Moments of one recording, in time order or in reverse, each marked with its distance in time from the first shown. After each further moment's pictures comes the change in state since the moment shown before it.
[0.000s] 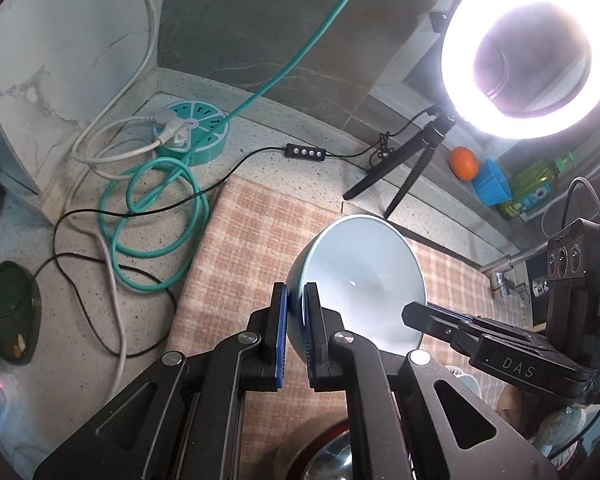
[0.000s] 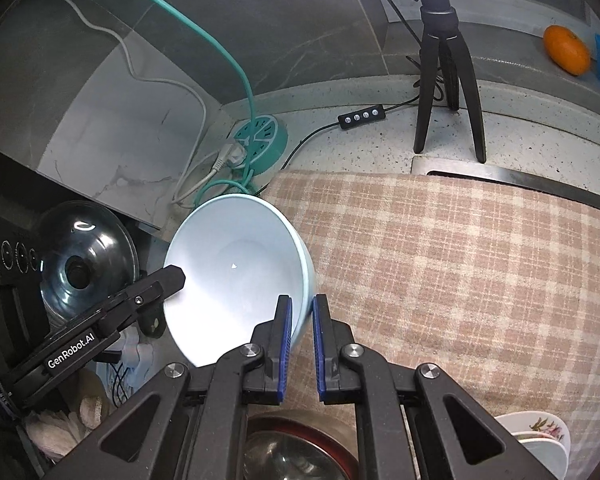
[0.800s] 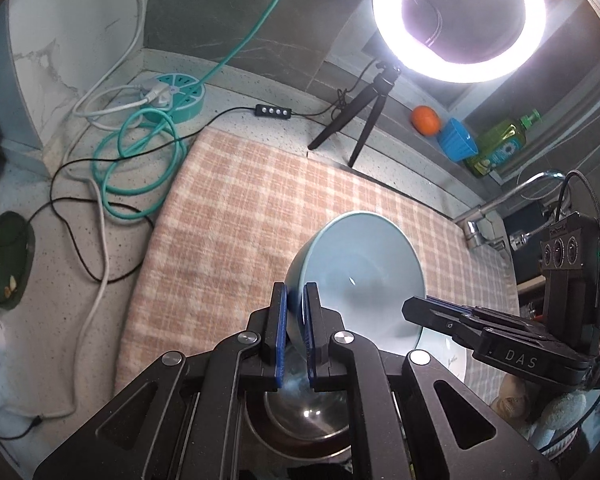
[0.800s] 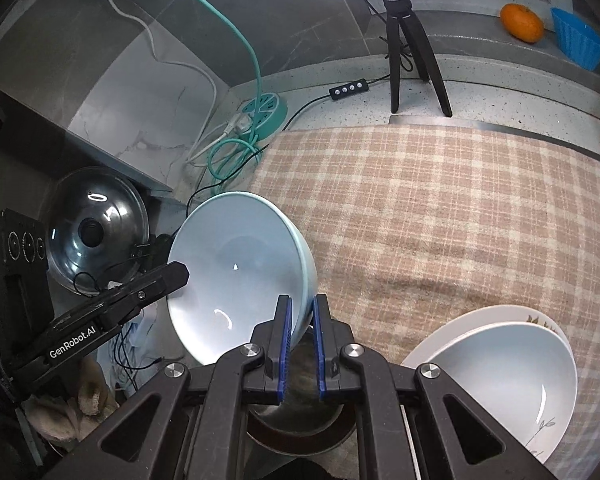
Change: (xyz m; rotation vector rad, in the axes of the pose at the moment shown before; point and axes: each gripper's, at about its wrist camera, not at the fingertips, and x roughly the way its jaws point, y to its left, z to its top) left arm -0.036 -0.027 -0.074 0.041 0.043 -0.054; right arm -0.053 -0.007 -0.086 0.004 -0.001 0.000
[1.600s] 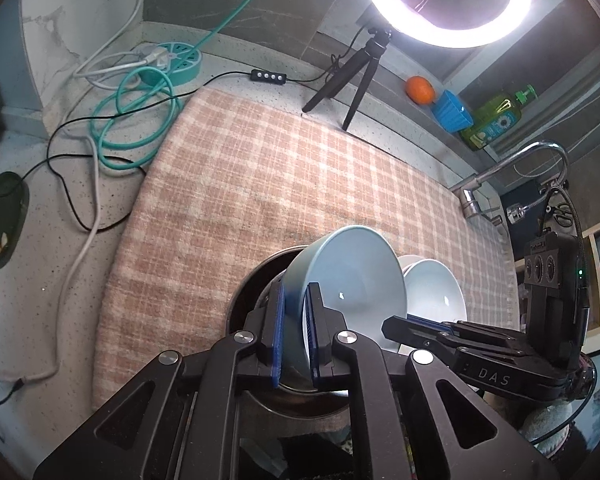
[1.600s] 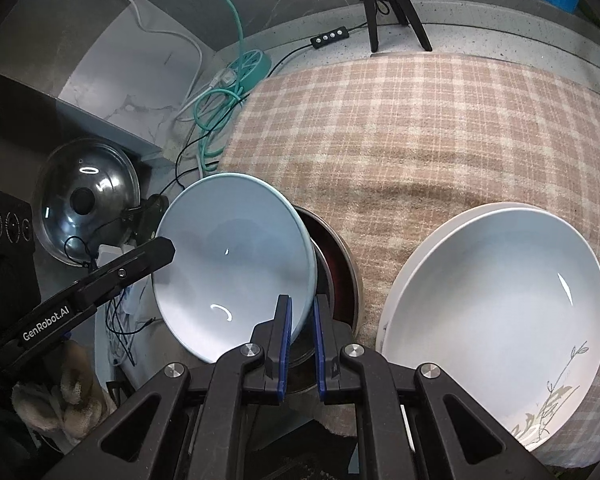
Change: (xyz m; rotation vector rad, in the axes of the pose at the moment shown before) left arm 0.003 -0.006 -0.041 -0.007 0.056 -0.010; right arm 0.016 -0.014 -0.059 0.052 0.088 0.001
